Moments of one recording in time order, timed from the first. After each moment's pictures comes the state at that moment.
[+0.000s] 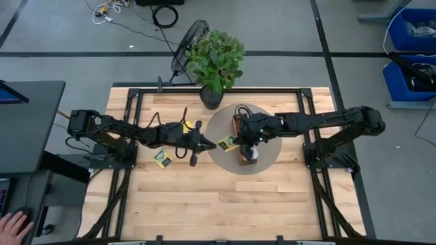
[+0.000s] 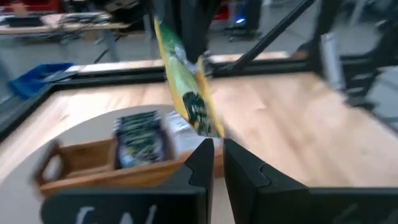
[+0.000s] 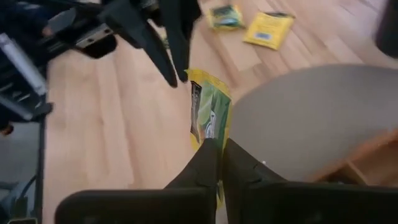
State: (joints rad) left arm 0.04 1.48 0.59 0.69 0.11 0.06; right arm 0.00 1.38 1.08 -0.43 -0.01 0.44
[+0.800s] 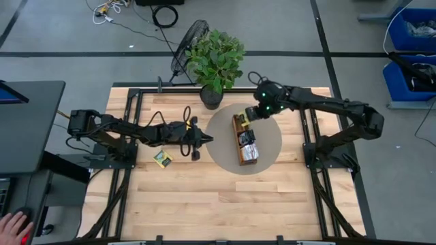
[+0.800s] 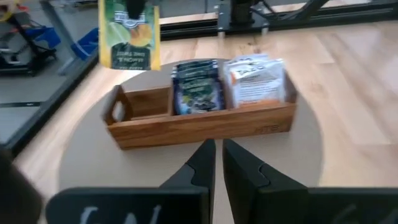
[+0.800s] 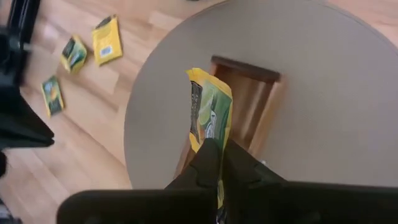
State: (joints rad) left arm 0.07 1.48 0.59 0.54 -0.08 0.11; right arm -0.46 1.37 1.08 -0.71 -0.16 0.73
